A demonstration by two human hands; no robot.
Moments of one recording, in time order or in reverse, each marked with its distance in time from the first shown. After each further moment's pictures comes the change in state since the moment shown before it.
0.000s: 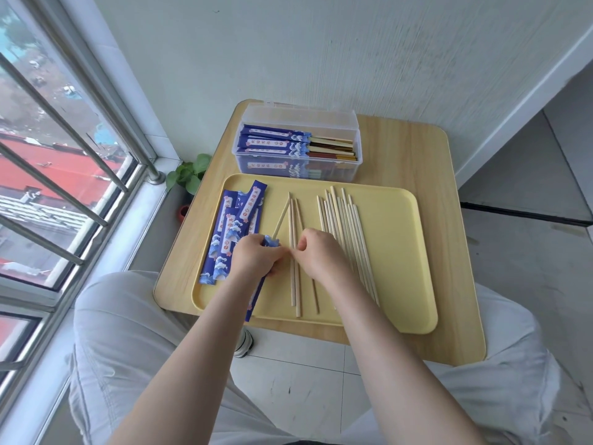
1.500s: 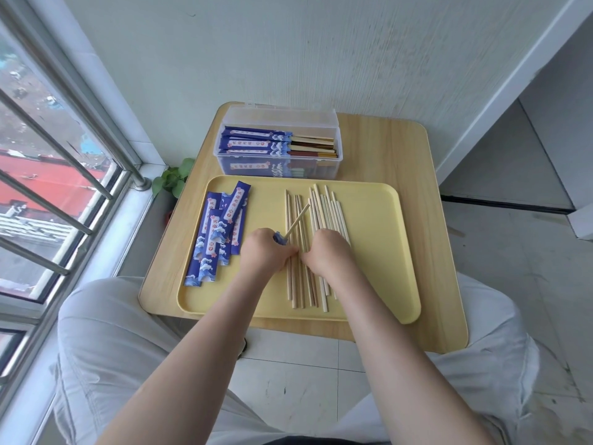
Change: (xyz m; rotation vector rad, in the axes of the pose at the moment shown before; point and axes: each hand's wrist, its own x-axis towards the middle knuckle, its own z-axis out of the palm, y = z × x) left_hand -0.002 0.021 0.037 0.282 0.034 0.089; right_hand -0.006 0.022 -0.023 -0.172 -0.052 0.173
